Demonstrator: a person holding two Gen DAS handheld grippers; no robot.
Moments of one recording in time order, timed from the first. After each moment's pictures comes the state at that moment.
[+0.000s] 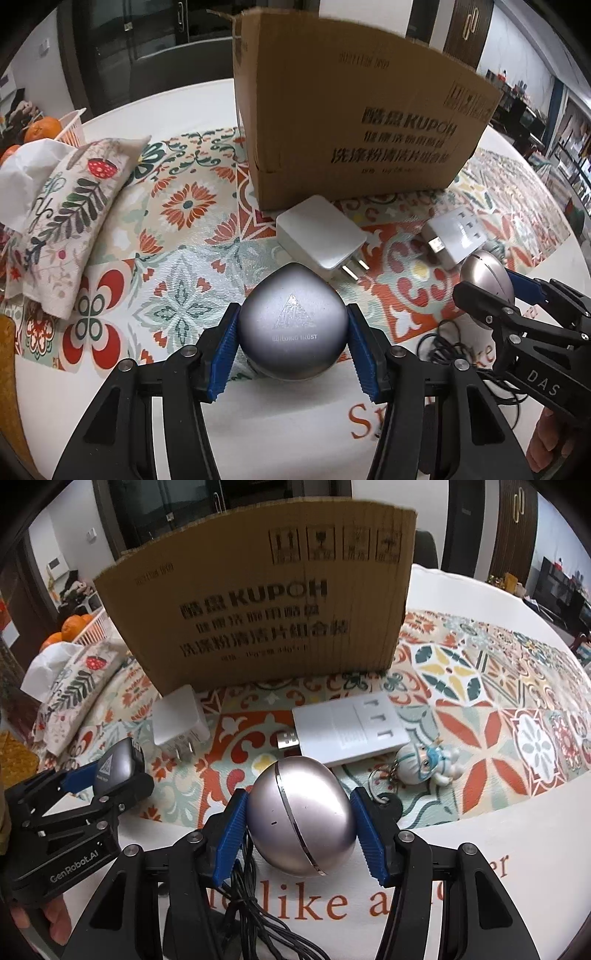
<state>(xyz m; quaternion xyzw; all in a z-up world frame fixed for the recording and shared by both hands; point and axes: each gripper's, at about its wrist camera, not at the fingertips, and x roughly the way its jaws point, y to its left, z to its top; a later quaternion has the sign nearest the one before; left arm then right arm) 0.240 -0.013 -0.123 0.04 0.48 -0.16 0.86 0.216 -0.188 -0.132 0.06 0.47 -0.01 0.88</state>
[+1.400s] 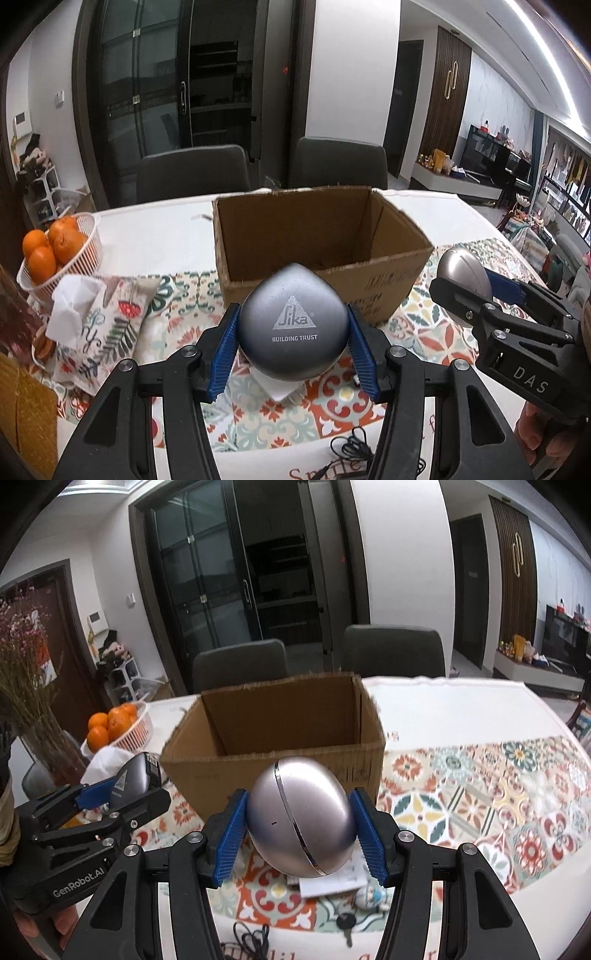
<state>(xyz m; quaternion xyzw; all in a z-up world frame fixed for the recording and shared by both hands) 0.250 -0.047 0.018 0.03 0.35 -0.16 0.92 0.228 -0.216 0.003 0.06 0.31 0.03 0.95</state>
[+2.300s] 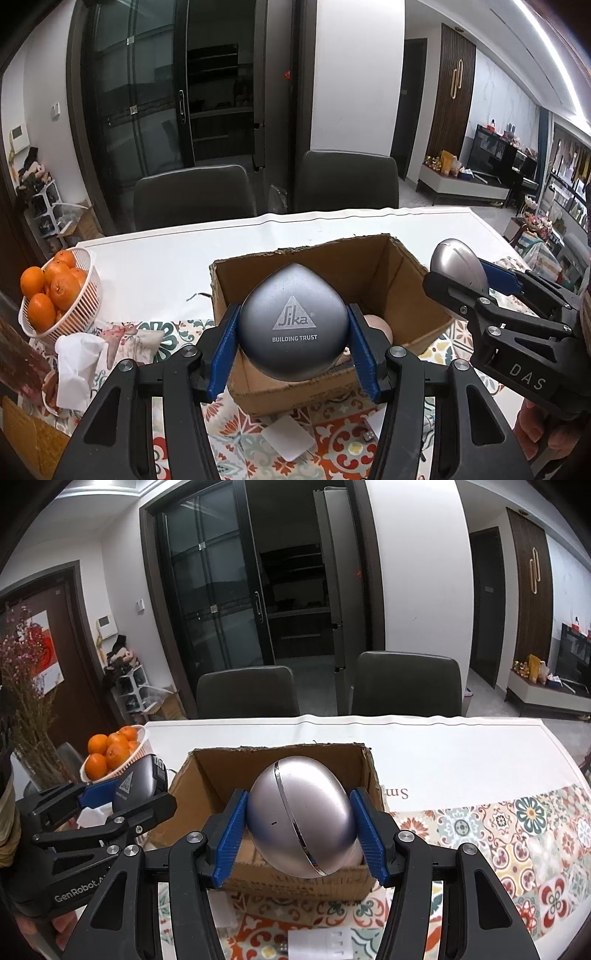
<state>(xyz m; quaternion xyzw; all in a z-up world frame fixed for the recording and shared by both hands) 0.325 -0.068 0.050 0.04 0.35 -0.15 0.92 0.302 -0.228 0.038 0.05 0.30 0.06 0.95</state>
